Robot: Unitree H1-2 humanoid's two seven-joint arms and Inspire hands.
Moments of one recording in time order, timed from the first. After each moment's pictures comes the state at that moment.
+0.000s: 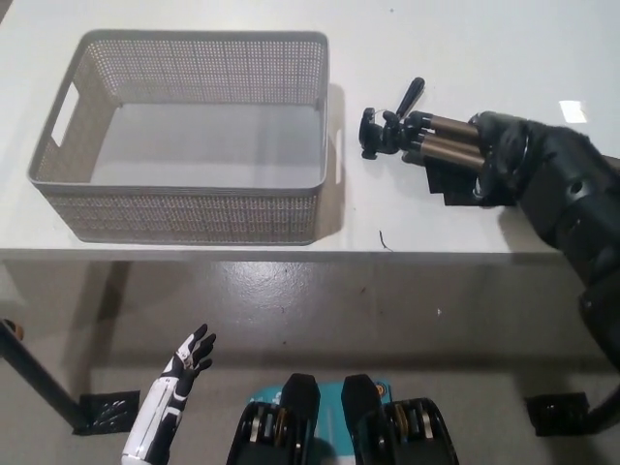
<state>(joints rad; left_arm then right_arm) 0.03 0.13 -0.05 0.21 0.04 -0.40 -0.09 -1.23 -0.18 0.57 1.42 -0.53 0.22 0.18</state>
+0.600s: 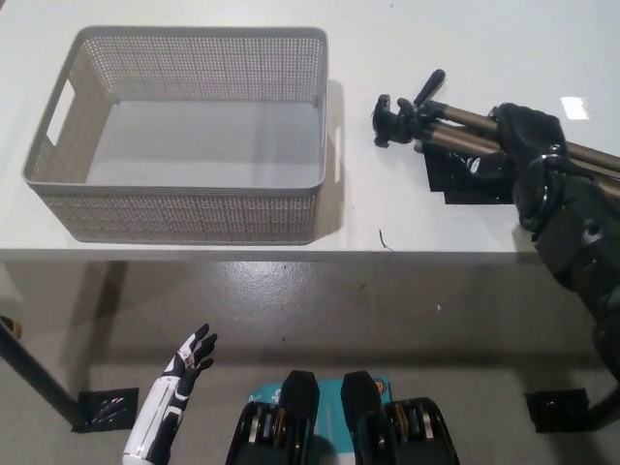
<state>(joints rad) 0.02 0.13 -0.05 0.21 0.05 -0.40 -0.09 -1.14 -0.21 0.47 1.42 -0.53 0.01 -0.25</state>
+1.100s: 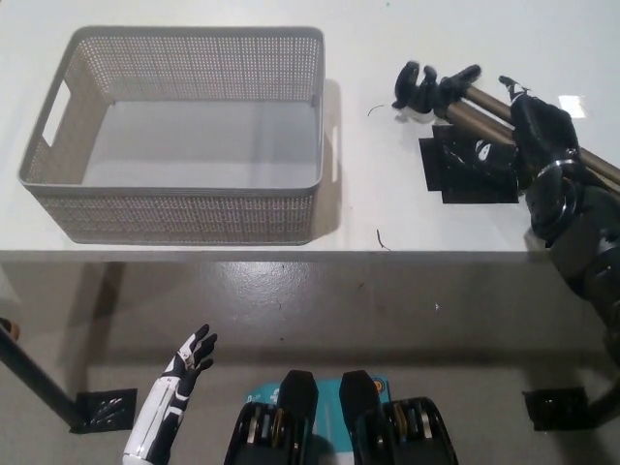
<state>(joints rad) 0.02 0.13 -0.05 0.21 0.05 -0.40 -0.09 -1.13 -0.23 0.40 1.43 -0.51 -0.13 -0.34</state>
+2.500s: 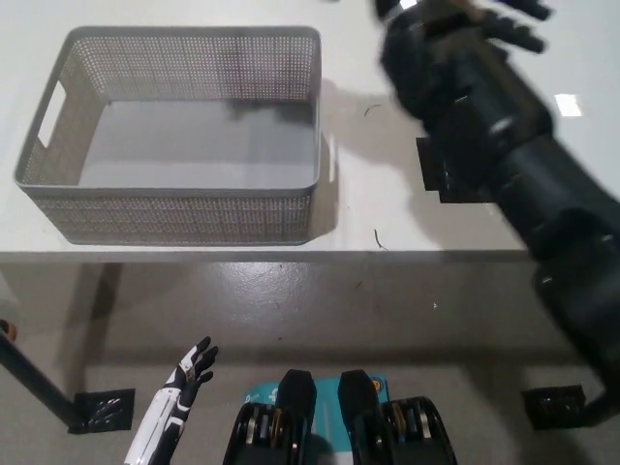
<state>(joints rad) 0.04 0.14 -0.06 0.24 0.05 -0.41 -0.09 -1.37 -0.05 0.55 1.04 -0.66 -0.24 -0.41</state>
